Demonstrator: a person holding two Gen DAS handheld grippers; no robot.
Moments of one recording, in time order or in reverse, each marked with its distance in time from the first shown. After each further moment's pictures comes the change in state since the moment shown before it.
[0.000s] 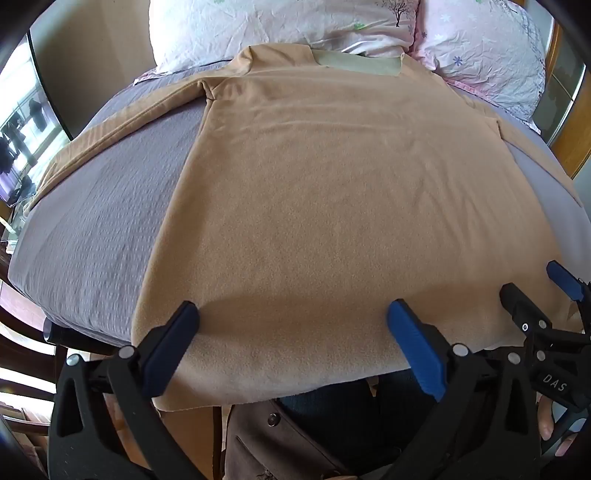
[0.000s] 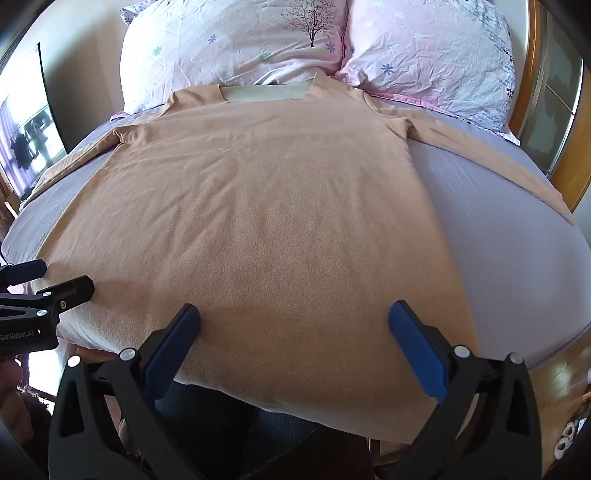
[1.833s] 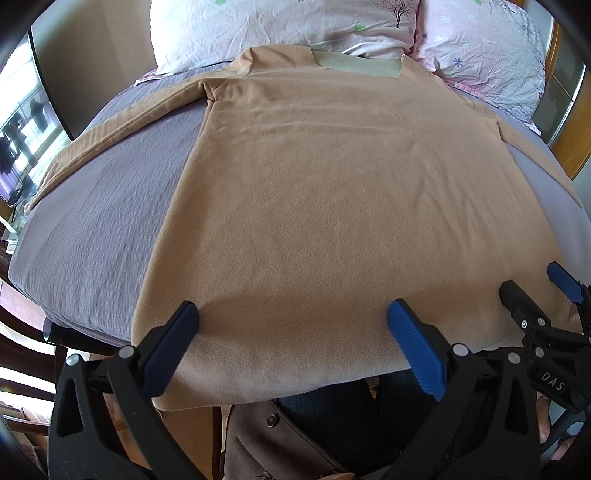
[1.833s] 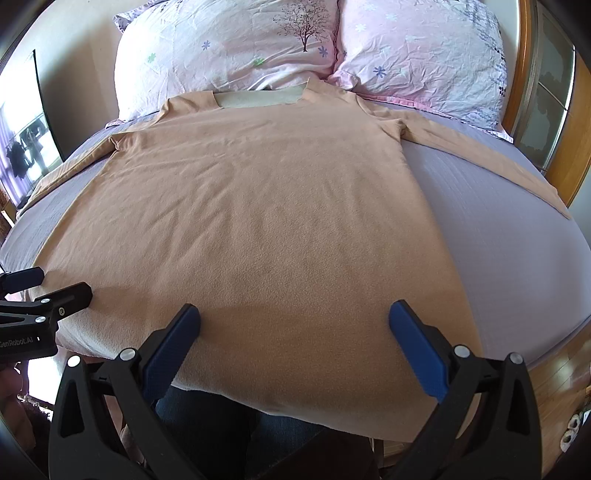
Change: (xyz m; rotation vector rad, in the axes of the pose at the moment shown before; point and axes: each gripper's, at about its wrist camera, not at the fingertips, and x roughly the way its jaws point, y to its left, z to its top) left arm 0.000 0.000 0.000 0.001 -0.002 0.001; right arm -0.003 -0.003 -0.001 0.006 -0.013 -0.001
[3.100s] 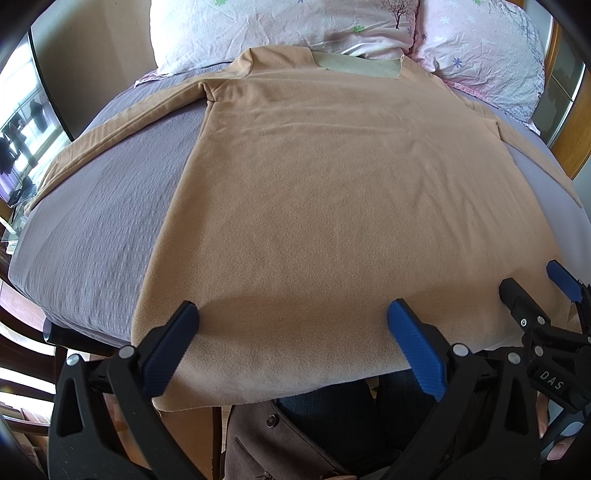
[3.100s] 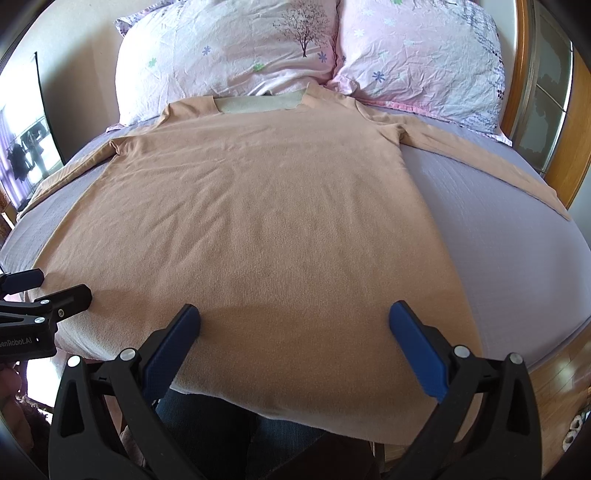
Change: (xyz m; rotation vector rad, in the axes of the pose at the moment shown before) left arm 0.000 0.000 0.000 0.002 0.000 0.001; right arm -0.002 -0.010 0.004 -0.008 -0.052 0.020
